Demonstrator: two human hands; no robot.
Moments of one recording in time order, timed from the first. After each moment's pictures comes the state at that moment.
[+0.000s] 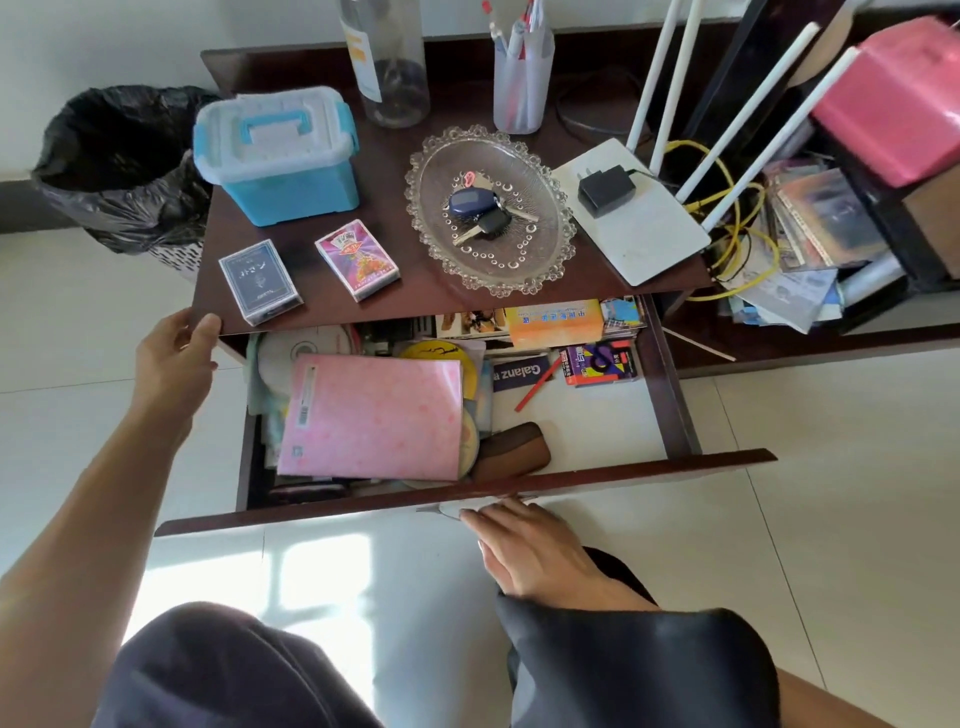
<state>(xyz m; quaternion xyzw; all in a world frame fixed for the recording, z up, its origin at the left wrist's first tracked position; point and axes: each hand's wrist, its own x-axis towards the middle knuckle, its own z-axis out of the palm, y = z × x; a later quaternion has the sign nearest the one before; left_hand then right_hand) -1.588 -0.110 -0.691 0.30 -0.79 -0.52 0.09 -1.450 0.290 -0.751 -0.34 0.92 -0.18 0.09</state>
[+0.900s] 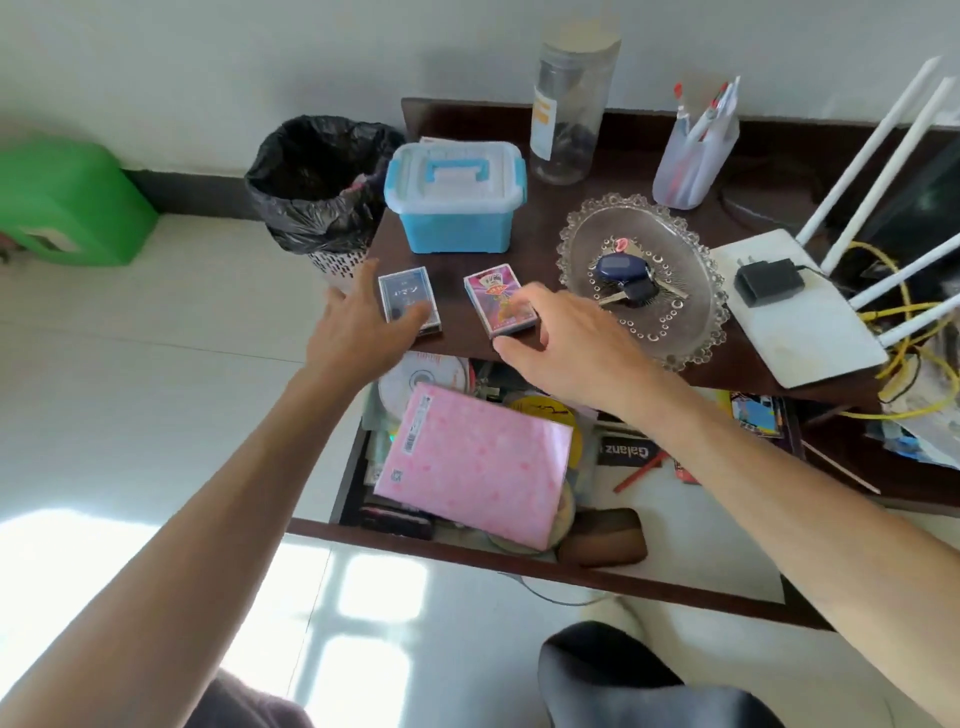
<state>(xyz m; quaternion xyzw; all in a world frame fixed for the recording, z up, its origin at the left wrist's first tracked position) -1.609 -0.050 -0.612 0.30 -0.92 -0.25 0.00 -1.656 0.179 -0.591 -0.28 0.92 -0.25 0.09</state>
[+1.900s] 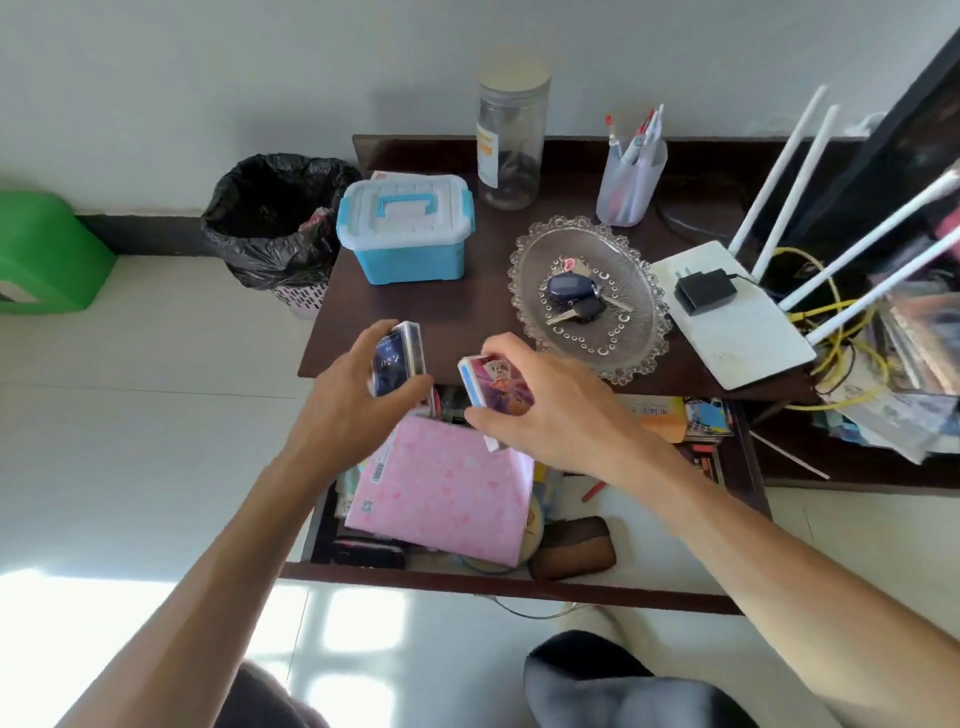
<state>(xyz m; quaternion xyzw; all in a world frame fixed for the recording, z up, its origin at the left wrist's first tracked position) -1.572 -0.007 -0.595 0.17 -0.91 -0.37 -0.01 -1.626 0.217 -0.585 -0.28 0.91 -0.30 0.12</state>
